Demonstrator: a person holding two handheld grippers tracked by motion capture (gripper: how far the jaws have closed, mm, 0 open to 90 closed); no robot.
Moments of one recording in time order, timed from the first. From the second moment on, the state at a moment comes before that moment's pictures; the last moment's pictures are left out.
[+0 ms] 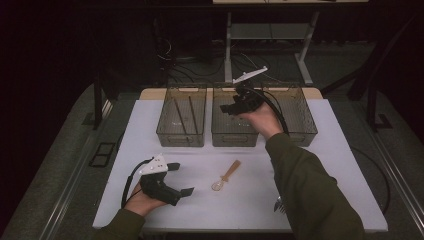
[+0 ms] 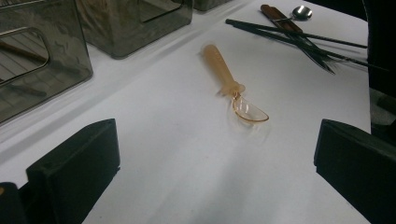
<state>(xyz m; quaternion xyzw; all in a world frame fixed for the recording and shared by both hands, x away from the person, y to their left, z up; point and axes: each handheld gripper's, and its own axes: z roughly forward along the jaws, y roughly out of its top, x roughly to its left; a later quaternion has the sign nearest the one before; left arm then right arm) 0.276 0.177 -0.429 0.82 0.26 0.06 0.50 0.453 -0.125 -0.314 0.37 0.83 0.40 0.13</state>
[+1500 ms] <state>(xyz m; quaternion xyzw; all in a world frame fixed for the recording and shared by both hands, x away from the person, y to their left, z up) 0.276 0.176 -0.430 0.83 0.27 0.07 0.49 0.371 -0.250 -0.389 0.43 0.83 0.34 0.08</state>
